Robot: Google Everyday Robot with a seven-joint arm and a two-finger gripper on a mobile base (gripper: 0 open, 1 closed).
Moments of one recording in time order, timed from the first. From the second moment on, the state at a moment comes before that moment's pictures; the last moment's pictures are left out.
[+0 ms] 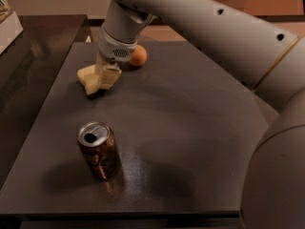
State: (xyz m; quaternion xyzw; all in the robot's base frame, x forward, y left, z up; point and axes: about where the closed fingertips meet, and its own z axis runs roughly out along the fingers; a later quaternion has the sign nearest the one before) arm 0.582 0.129 0.874 -0.78 0.58 0.12 0.20
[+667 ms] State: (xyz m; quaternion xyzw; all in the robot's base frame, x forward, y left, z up) arm 0.577 0.076 0.885 -0.80 0.55 0.11 0.22
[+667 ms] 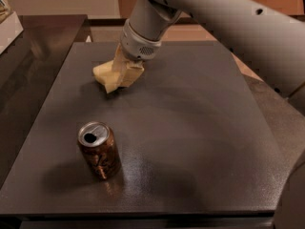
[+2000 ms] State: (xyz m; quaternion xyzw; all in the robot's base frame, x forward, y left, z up) arm 0.494 -0.014 0.880 -0.82 0.51 0.12 0.22
